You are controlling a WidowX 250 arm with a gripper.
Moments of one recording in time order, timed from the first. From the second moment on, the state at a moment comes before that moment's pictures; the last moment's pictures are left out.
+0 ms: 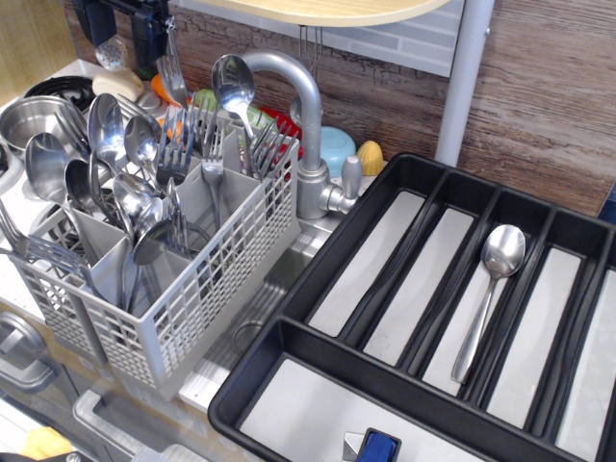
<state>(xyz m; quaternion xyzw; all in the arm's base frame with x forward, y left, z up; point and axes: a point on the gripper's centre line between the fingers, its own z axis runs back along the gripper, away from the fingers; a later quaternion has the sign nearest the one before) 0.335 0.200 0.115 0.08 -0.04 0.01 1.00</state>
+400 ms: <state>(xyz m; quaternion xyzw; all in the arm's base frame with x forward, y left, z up) 0.334 0.198 0.091 0.05 -0.02 0.00 1.00</state>
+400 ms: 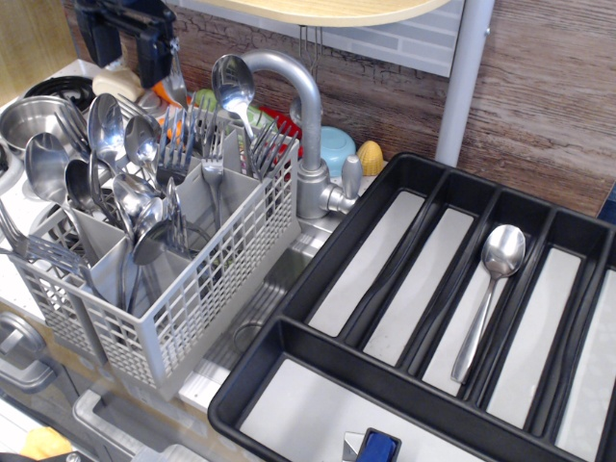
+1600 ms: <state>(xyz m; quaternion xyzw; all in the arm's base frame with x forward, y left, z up) 0.319 0.236 0.056 -0.04 -0.05 0.04 1.00</state>
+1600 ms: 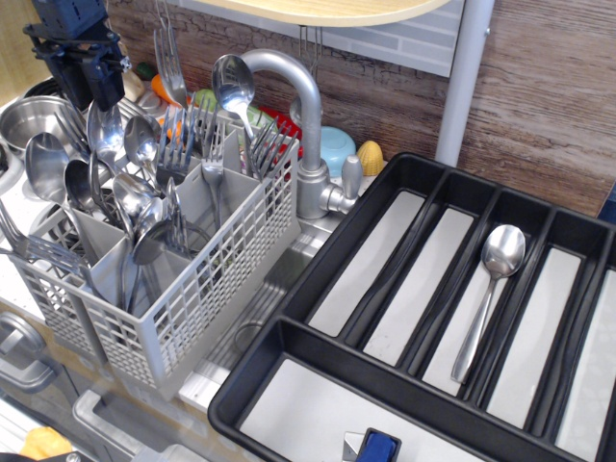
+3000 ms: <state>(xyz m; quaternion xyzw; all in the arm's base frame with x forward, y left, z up) 0.333 0.152 0.163 0.19 -0.04 -0.03 0.98</state>
